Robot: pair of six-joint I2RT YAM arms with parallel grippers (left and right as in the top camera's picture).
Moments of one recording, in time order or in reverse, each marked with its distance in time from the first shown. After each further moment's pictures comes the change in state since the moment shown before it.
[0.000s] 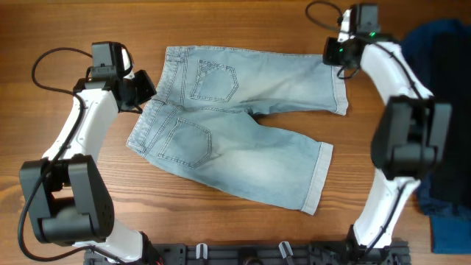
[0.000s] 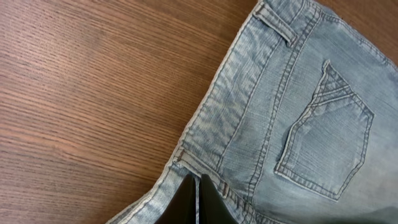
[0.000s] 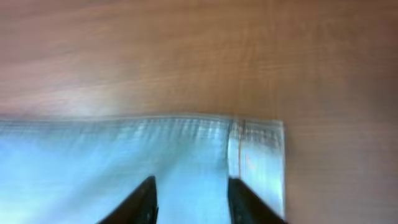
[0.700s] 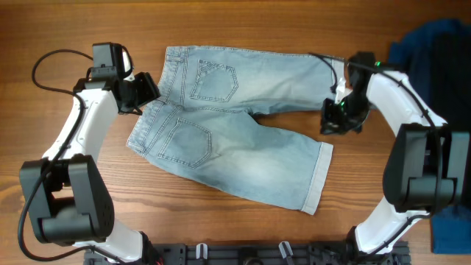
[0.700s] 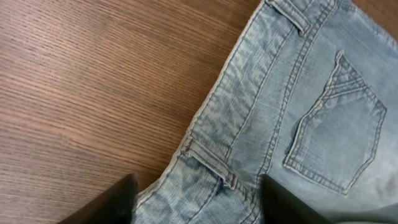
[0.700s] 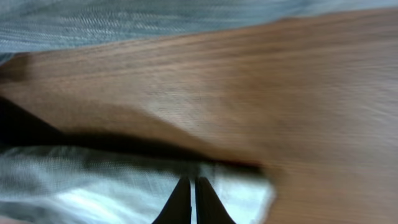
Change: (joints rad) left arm 0.000 0.000 0.000 -0.035 -0.012 0.003; right arm -0.002 -0.224 -0.442 -0.358 -0.200 0.054
